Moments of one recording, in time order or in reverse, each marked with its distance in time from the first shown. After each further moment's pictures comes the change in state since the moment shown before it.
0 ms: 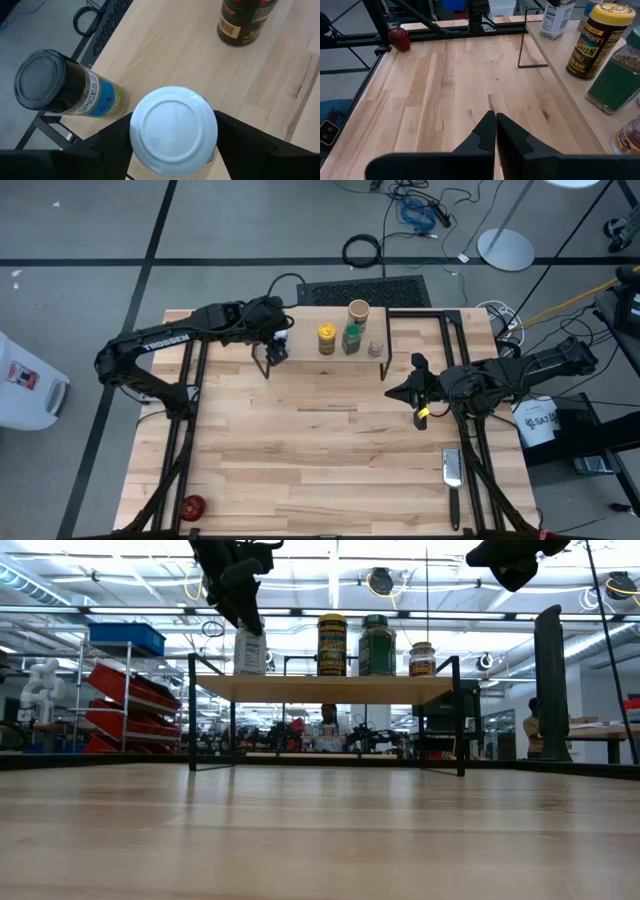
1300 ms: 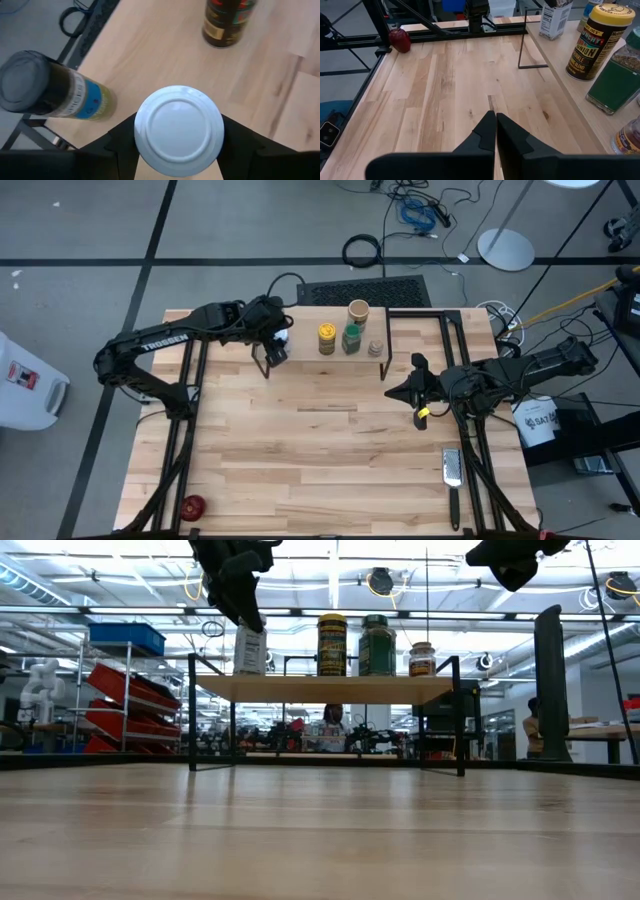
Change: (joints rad) left arm -0.002 -0.006 0.004 -0.004 0.068 -0.003; right arm 0.000 0.000 0.000 0.003 0.000 0.003
